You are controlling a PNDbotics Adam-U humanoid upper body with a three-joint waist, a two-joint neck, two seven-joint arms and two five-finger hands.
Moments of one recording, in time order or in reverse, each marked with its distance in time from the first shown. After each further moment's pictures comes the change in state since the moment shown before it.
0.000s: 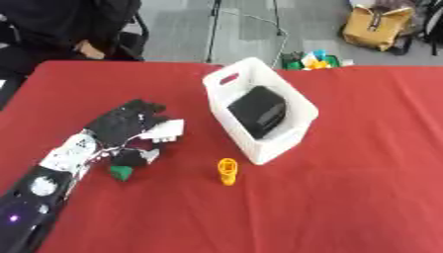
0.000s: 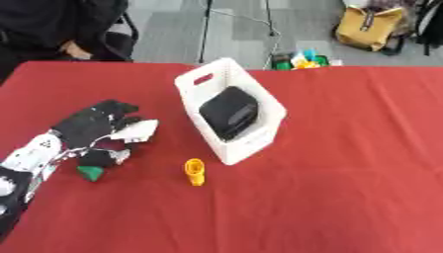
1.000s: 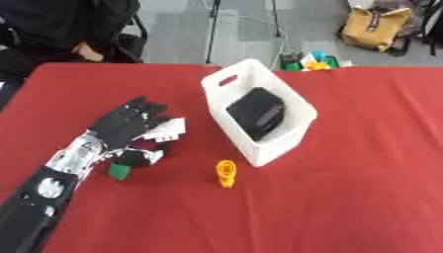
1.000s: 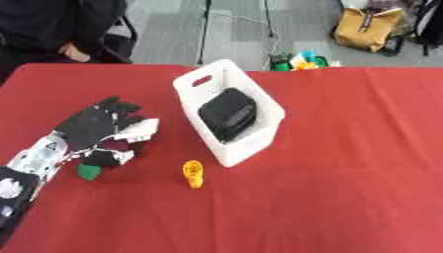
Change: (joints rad) left arm -0.013 -0.012 -0.006 0.009 -0.111 0.032 0.097; right arm 0.000 0.001 0.000 0.000 -0.004 0.001 0.000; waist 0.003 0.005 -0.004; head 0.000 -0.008
